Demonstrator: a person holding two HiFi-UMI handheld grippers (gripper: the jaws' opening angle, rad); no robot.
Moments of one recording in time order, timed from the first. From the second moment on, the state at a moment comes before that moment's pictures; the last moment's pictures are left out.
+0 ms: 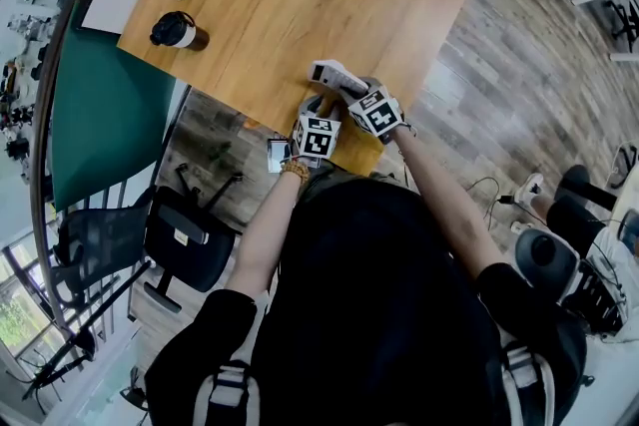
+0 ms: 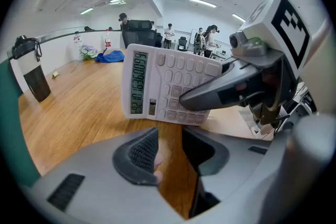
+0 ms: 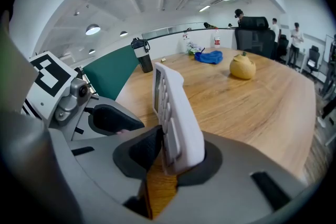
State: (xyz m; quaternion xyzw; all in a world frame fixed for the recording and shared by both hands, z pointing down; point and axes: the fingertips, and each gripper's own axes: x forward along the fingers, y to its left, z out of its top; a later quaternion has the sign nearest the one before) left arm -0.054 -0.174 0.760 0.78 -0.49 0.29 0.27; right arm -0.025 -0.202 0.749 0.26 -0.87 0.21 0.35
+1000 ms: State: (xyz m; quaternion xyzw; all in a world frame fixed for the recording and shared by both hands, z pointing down) left arm -0.055 -0.159 0.751 0.77 -0.50 0.29 0.26; right arm 0.001 -0.203 0.746 0.33 -0.85 0.26 0.31
